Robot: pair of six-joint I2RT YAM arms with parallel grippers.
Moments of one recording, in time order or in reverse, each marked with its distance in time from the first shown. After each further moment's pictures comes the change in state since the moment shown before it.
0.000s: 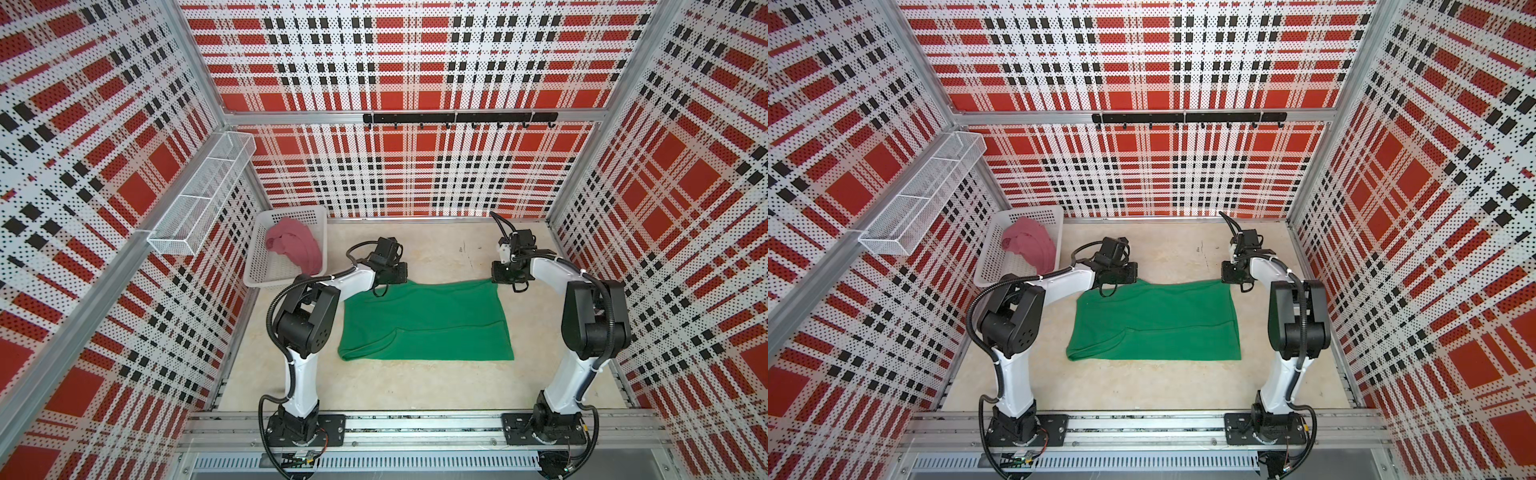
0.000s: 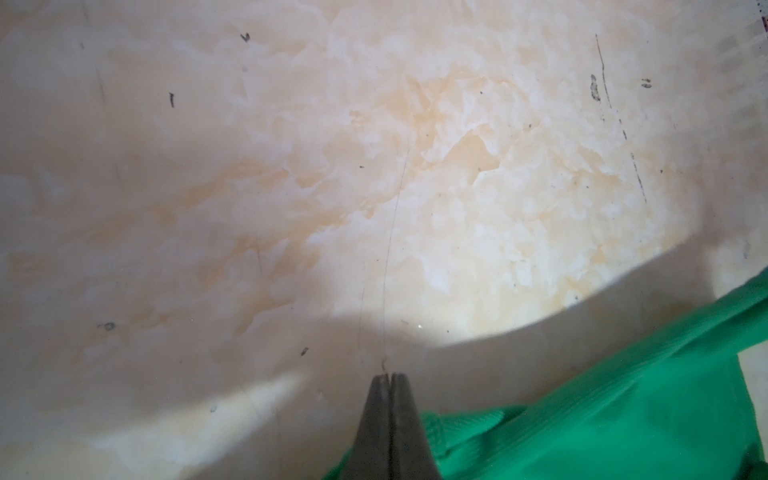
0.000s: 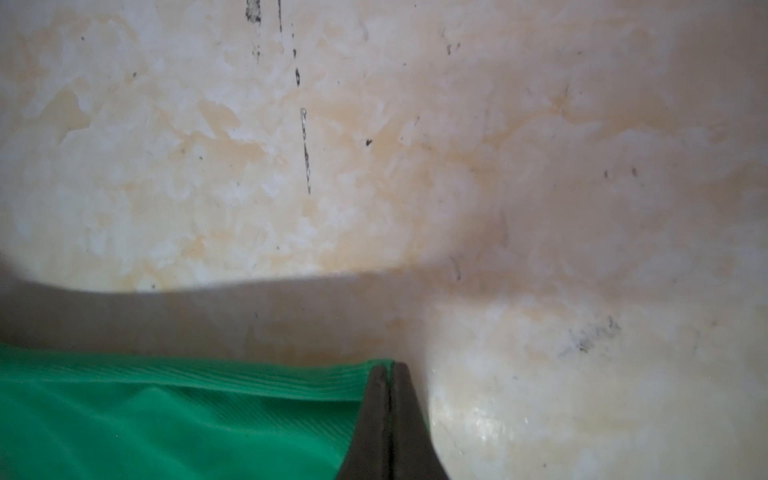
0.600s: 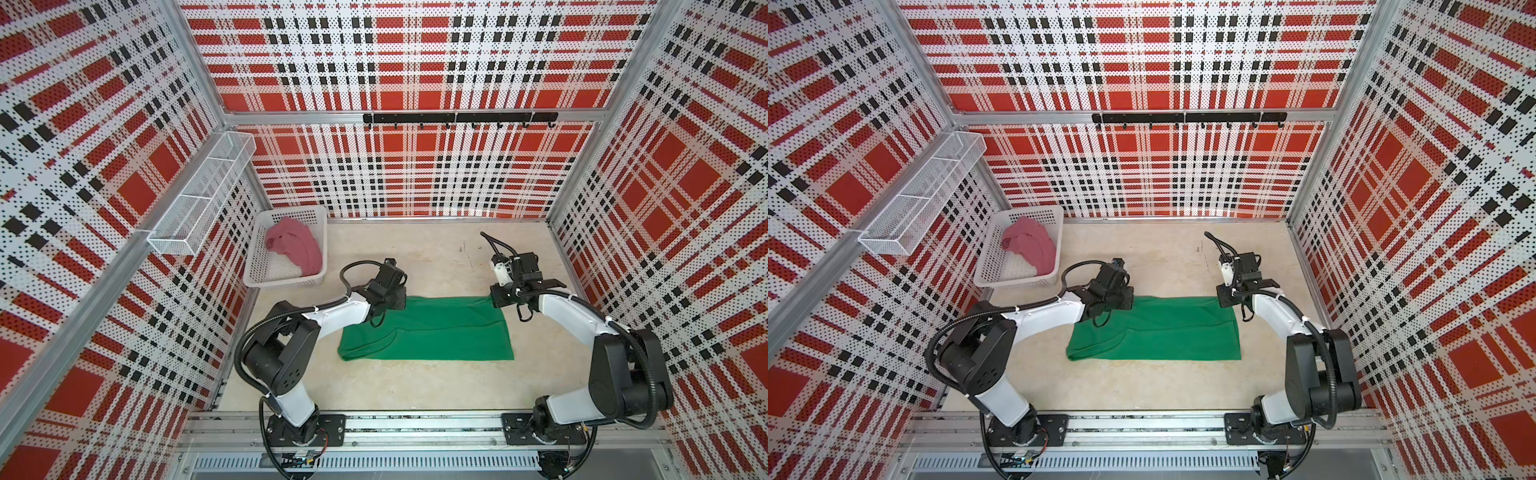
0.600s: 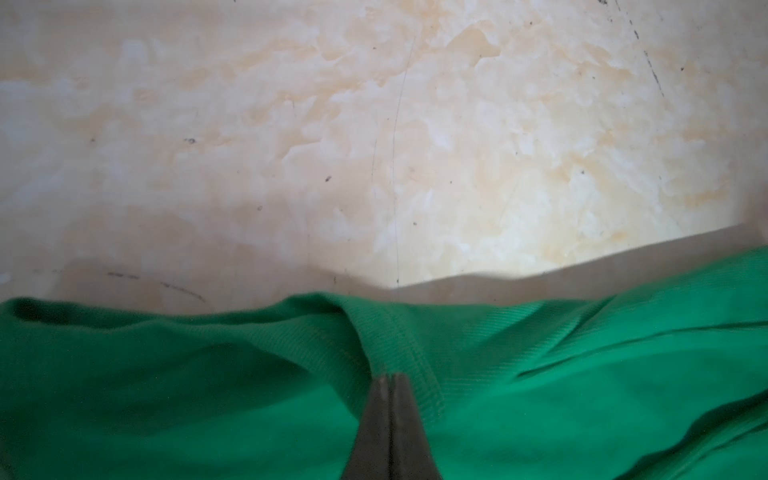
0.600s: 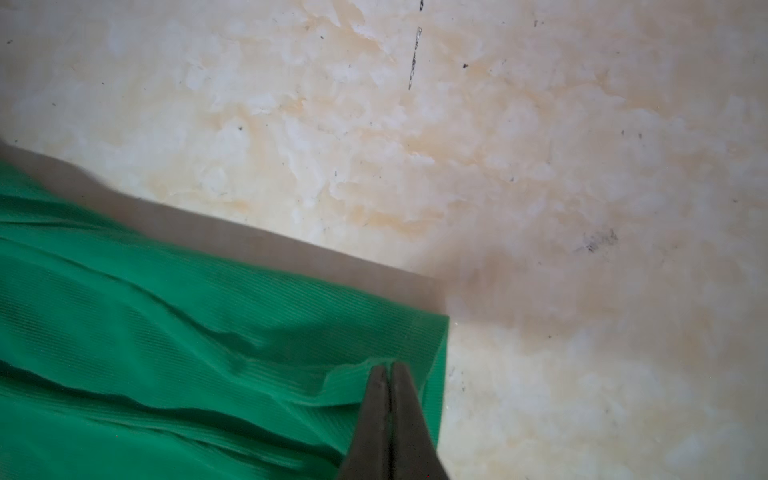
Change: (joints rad) left arm -0.151 -0.323 -0.379 0.048 -0.222 -0.061; right arm 0.099 -0.391 -0.373 0.106 0.072 -0.174
